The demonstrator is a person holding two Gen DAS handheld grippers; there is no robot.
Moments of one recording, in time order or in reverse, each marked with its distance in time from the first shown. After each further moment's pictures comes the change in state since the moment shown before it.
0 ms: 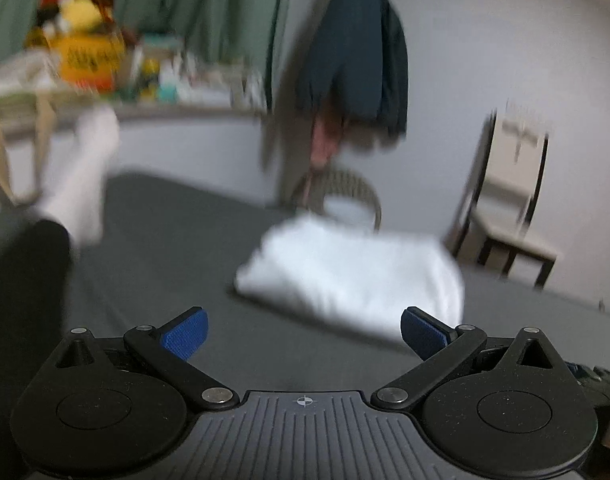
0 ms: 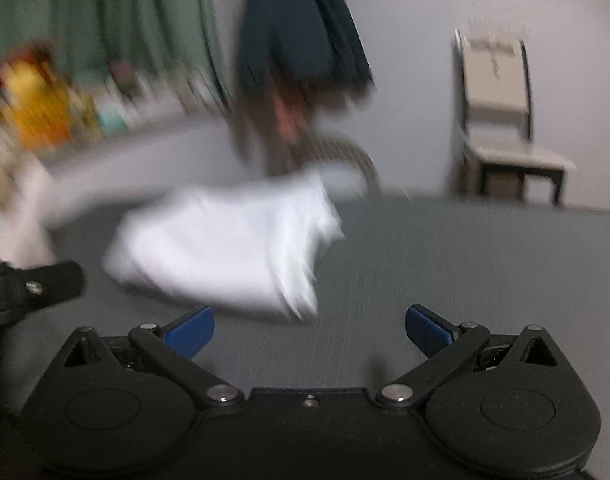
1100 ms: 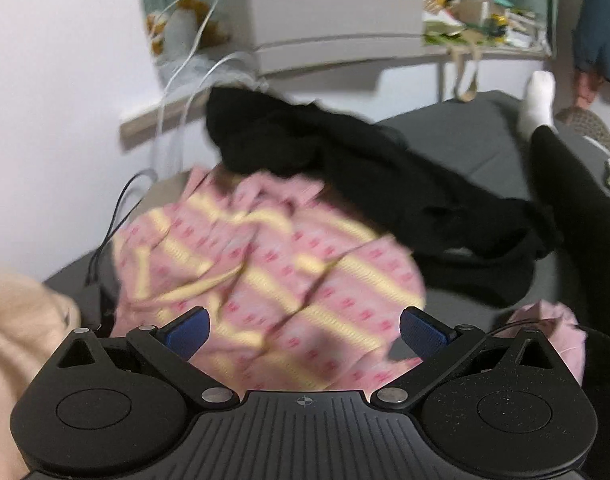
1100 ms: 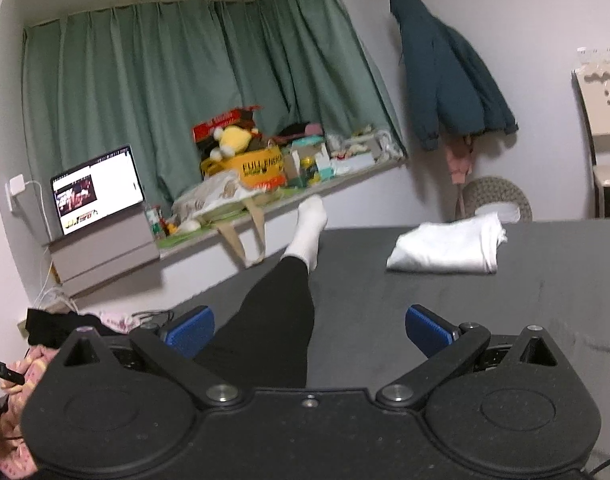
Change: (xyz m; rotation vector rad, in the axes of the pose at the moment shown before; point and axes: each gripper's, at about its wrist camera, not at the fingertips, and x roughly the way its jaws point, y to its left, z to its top) left arm -0.426 0.393 -0.049 -0.172 0.387 0.659; right arm -0.269 0.066 -0.052 -0.002 -0.025 0.488
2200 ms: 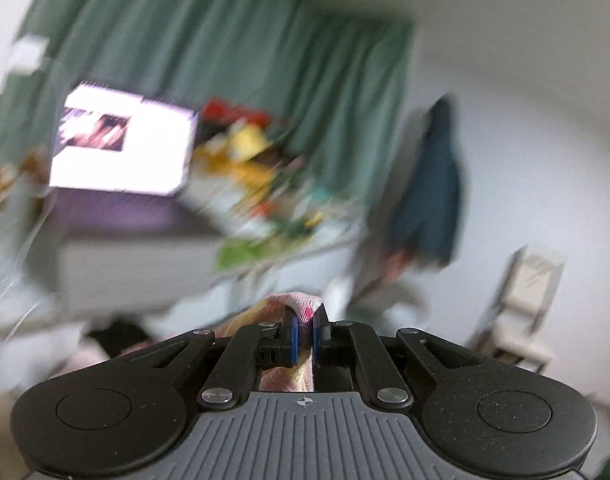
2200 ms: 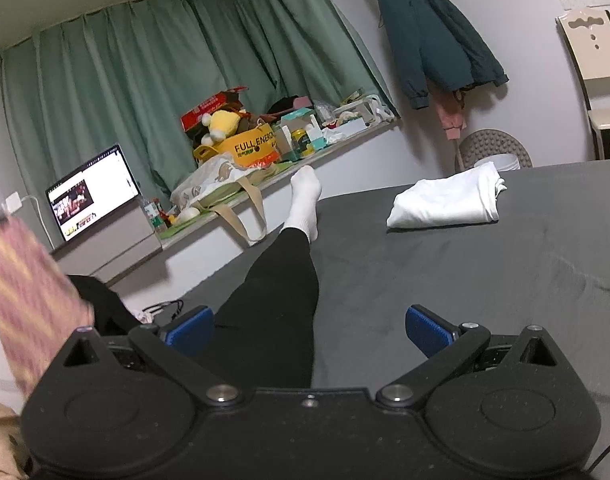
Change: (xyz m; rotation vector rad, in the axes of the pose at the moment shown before) left arm -0.150 -0.045 0.135 -0.032 -0.567 -0.686; right arm -0.001 -0.014 -0.011 0.130 0.058 0.017
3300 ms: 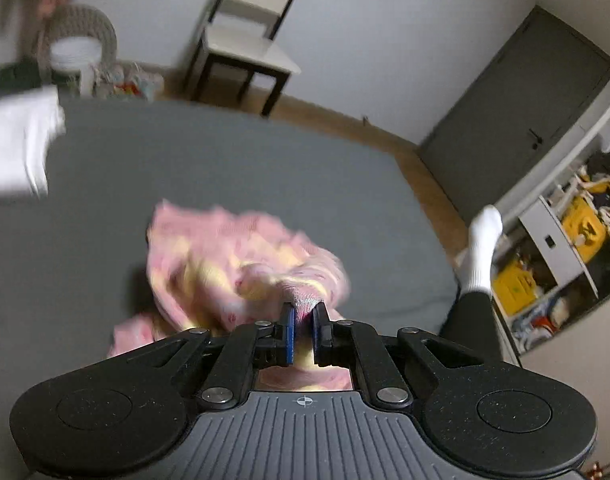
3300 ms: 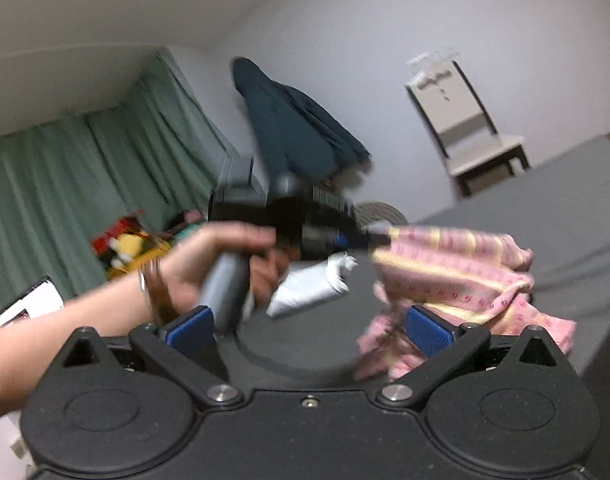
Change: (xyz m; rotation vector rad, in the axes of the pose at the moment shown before) left arm 0.366 -0.438 -0.281 0.203 0.928 -0.754; right arm -0.178 -0.037 -0.016 0.216 -0.296 -0.323
